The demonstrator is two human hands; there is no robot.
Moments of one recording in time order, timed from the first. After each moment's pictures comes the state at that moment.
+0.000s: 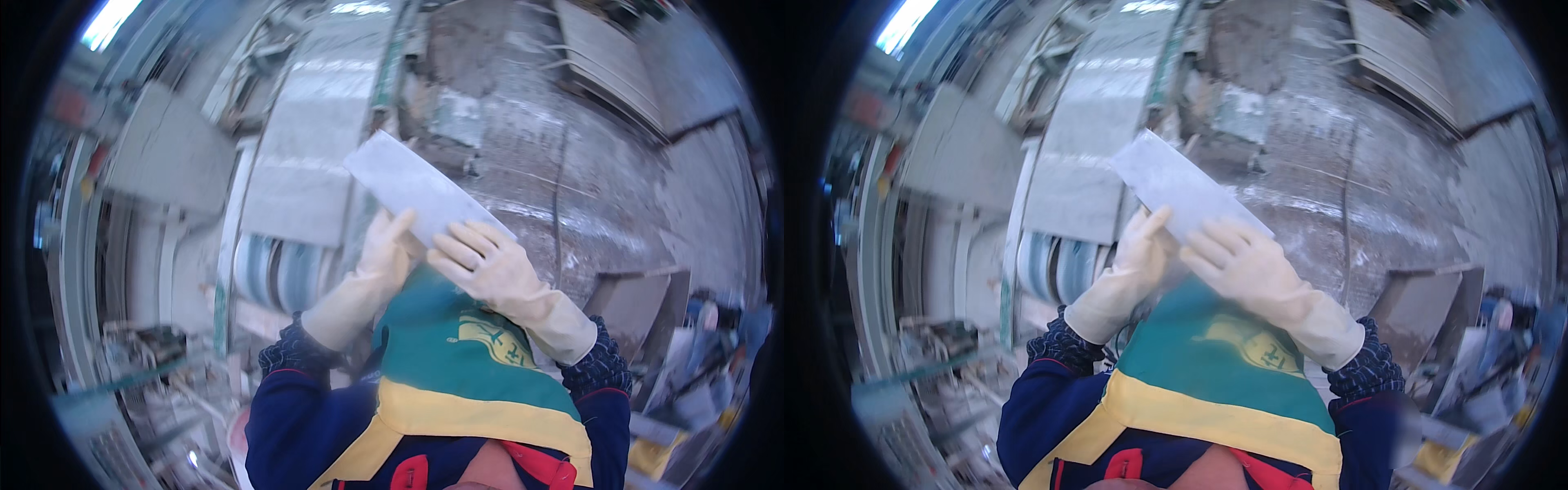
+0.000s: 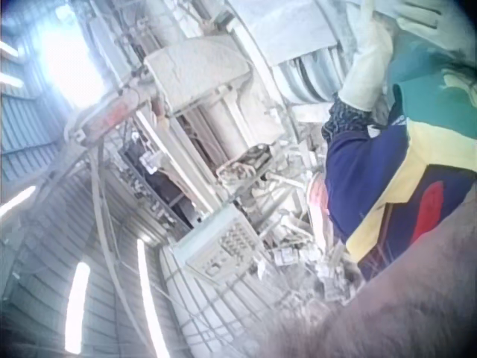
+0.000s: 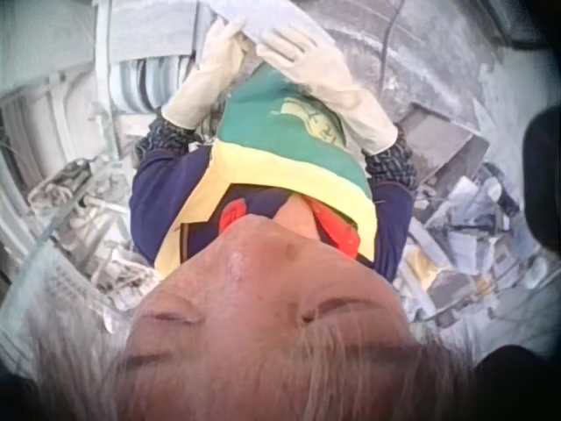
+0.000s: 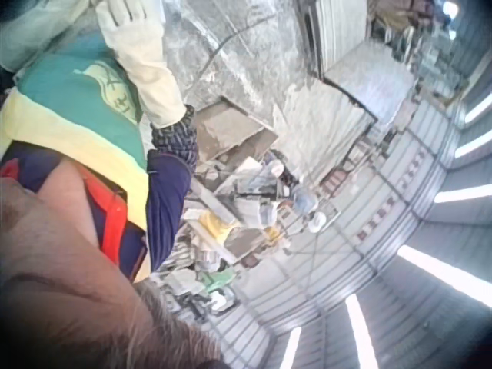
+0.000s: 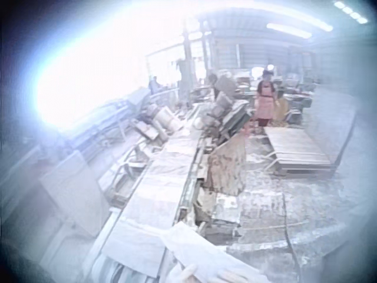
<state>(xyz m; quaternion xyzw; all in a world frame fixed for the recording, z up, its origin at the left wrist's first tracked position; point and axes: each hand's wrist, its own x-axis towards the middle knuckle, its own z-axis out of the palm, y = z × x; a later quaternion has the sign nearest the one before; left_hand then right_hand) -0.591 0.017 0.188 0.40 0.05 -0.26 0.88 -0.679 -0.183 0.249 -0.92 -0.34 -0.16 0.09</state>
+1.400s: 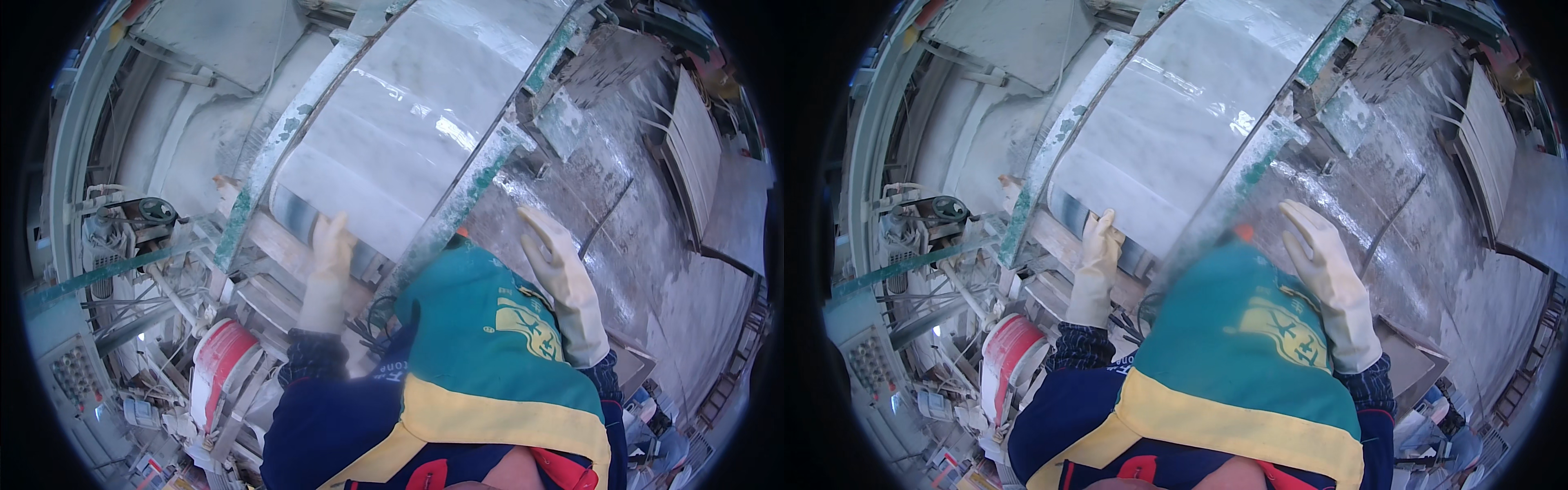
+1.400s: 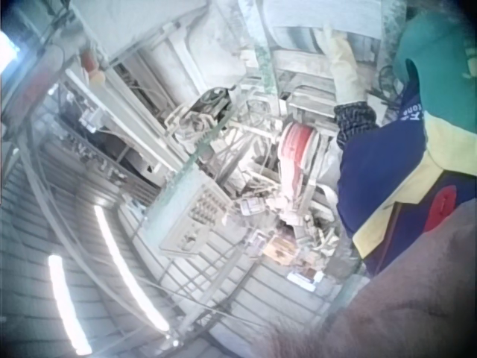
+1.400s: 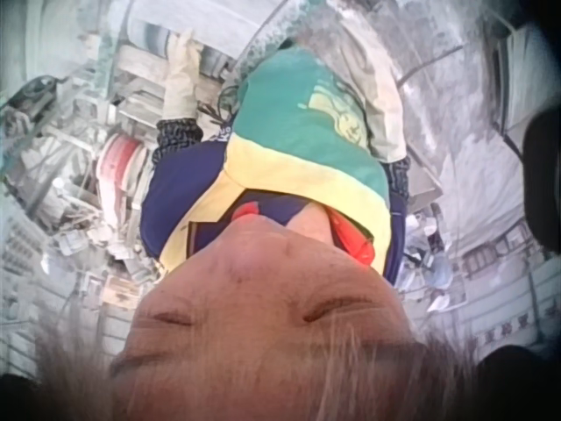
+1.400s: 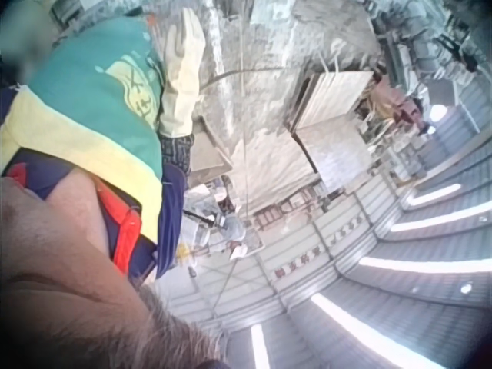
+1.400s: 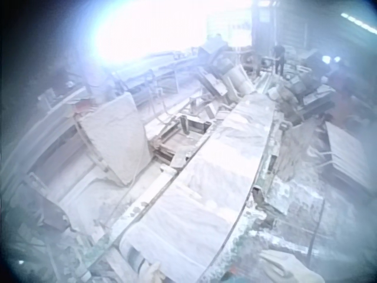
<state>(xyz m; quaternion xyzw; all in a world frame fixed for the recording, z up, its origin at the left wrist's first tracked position) -0.511 0.265 0.005 0.45 0.37 0.00 0.81 -0.466 -0.110 0.138 -0.92 -0.17 0.08 0.35</state>
